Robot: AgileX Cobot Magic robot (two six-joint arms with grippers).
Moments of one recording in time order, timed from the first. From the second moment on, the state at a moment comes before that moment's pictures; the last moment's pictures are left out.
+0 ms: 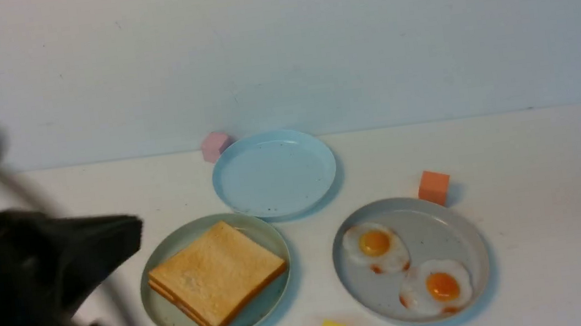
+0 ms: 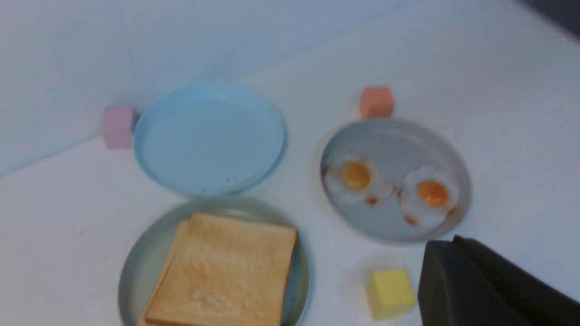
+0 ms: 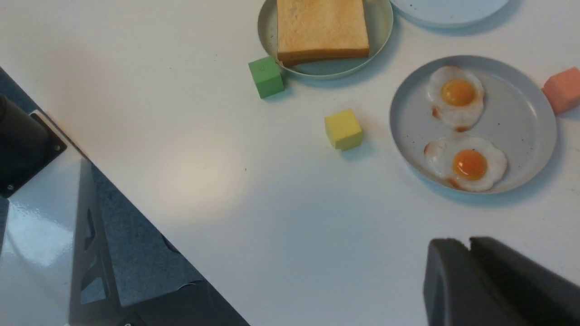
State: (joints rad) right arm 1.03 0.70 -1.16 -0.12 1.26 0.27; left arm -0.67 0.66 -0.68 0.03 0.41 -0.11
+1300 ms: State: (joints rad) right arm 0.31 0.47 -0.69 0.06 0.80 0.04; left arm -0.67 0.23 -0.29 0.02 0.18 -0.16
